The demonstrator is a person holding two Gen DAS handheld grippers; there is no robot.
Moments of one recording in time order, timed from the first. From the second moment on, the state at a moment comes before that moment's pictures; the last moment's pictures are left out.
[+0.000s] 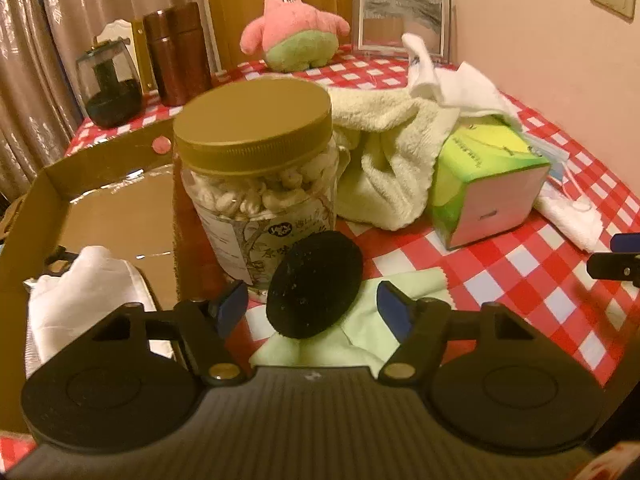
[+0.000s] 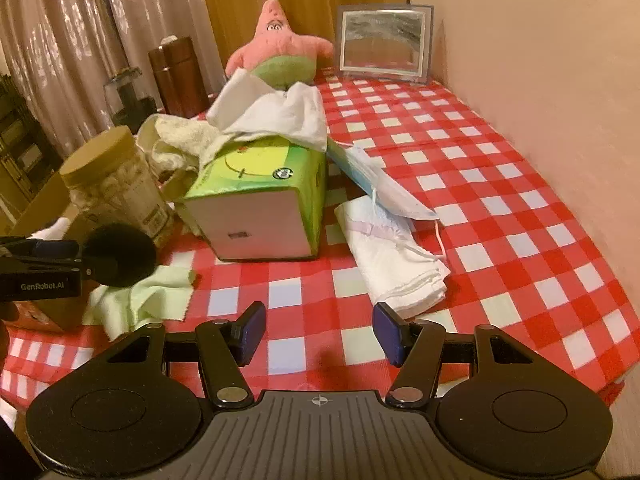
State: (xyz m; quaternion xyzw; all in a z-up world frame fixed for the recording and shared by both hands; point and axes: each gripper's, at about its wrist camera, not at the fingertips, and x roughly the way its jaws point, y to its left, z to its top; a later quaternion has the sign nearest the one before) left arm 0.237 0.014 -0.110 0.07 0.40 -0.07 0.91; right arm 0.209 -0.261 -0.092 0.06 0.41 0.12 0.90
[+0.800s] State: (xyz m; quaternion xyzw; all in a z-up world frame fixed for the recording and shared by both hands) left arm 0.228 0.026 -0.093 0.01 0.39 -0.09 0.92; right arm 0.221 -0.205 -0.108 0.00 0.39 0.22 0.89
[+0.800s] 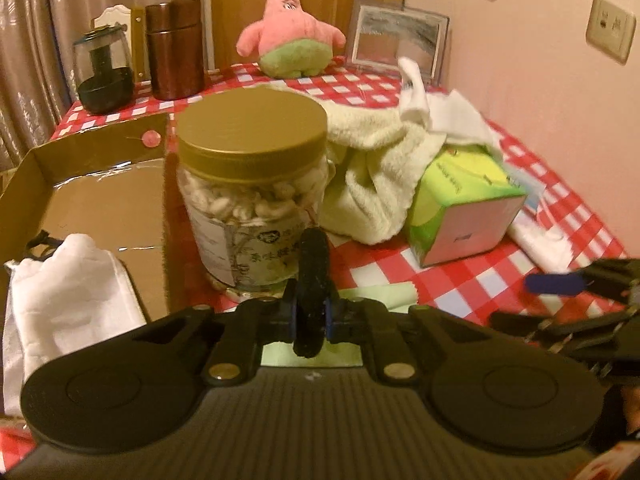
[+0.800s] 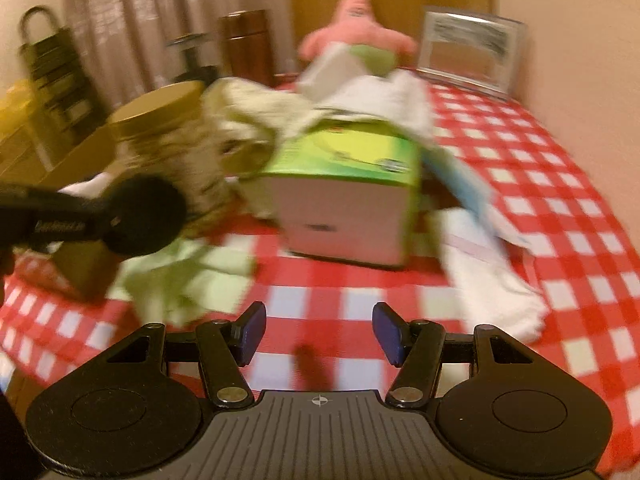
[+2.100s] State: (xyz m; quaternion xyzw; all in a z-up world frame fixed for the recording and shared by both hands) left arm 0.202 0.083 -0.072 -0.05 0.36 -0.04 0.93; right arm 0.235 -0.064 -0.146 -0.11 0.38 0.34 0.85
